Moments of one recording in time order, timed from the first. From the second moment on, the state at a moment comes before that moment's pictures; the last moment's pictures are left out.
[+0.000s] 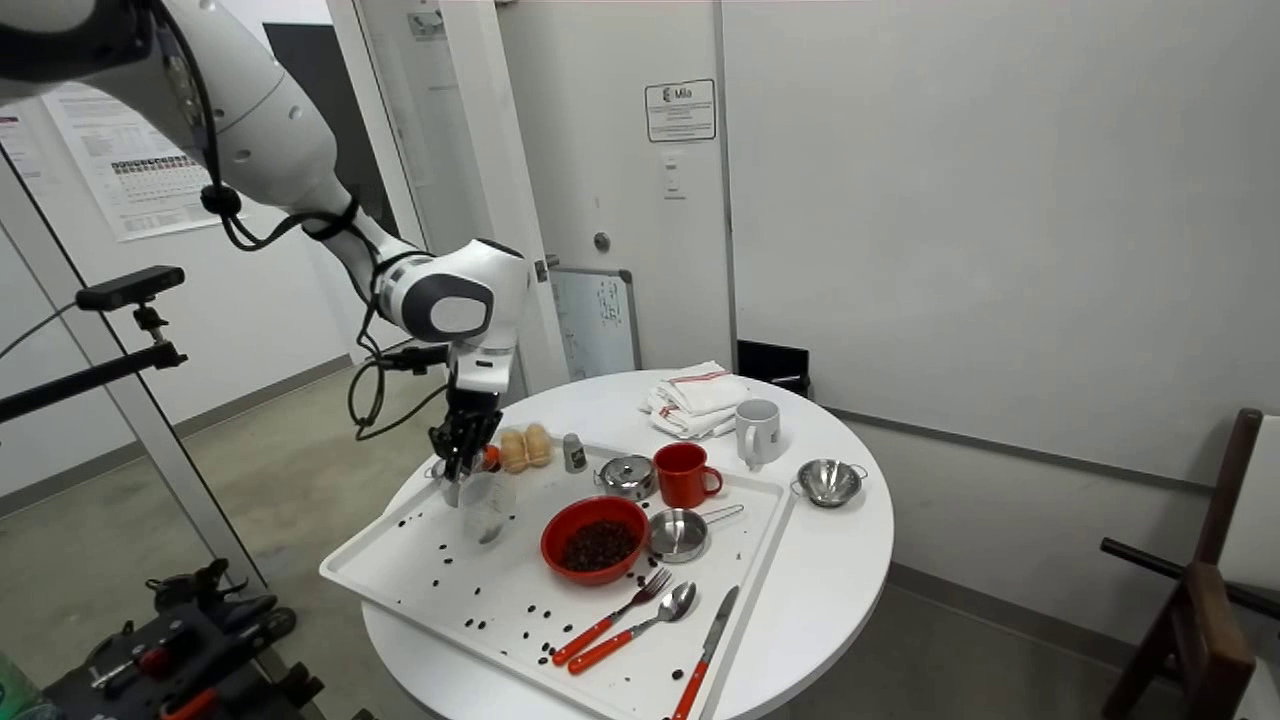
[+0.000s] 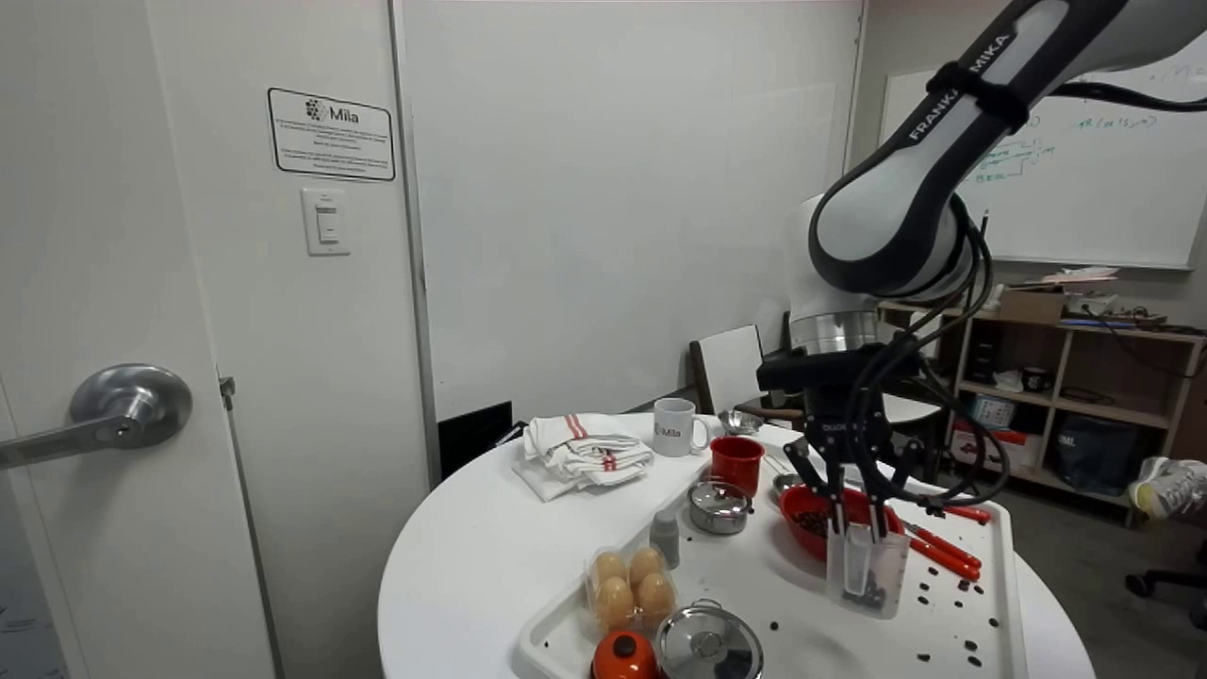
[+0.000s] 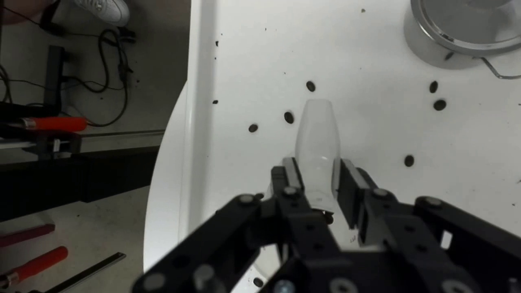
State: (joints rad) arm 0.16 0.57 -0.04 -2.02 0.38 2.27 1.28
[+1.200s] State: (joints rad) arm 0.12 0.67 -0.03 -2.01 0.39 2.27 1.29
